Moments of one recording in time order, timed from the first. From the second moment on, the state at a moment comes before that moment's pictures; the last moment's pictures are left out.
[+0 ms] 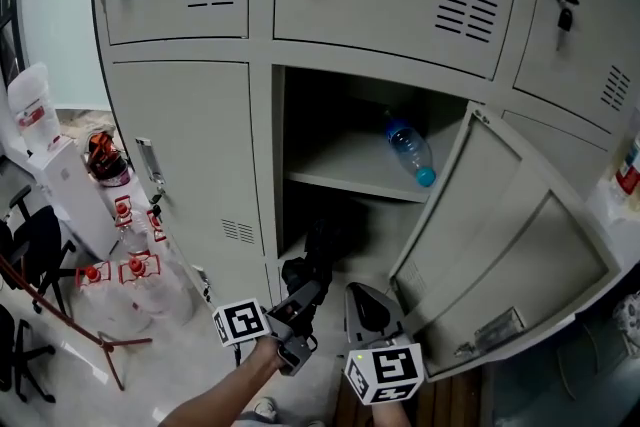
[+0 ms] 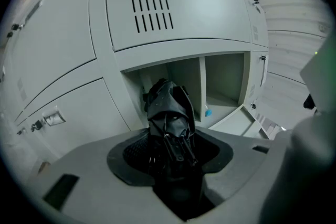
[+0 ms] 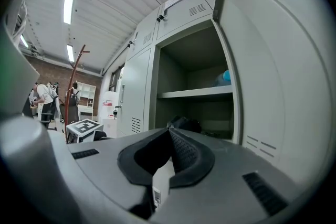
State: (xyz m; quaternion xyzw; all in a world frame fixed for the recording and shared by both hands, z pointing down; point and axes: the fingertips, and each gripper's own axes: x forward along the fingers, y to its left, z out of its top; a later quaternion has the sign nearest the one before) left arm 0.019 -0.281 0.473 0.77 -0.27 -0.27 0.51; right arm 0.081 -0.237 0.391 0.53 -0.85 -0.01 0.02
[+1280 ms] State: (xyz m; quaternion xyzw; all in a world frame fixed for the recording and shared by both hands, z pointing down) left arm 0.018 -0.340 0.489 0.73 -0.29 -0.26 0.56; right arm 0.061 -0.248 0.408 0.54 -0.84 0.01 0.05
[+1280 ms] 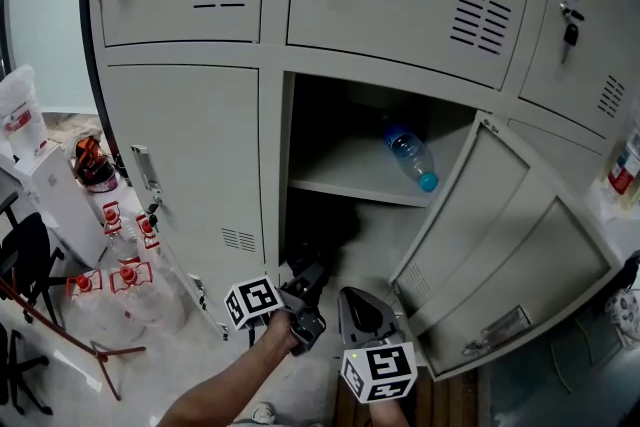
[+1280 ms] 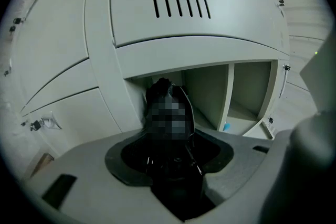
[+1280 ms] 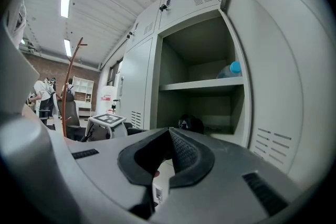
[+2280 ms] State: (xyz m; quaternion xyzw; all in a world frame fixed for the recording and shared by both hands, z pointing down) left arm 0.001 -0.304 0.488 0.73 -0.27 -0.28 0.57; right arm 0.055 -0.247 0.419 0.53 -0.85 0.02 0.05
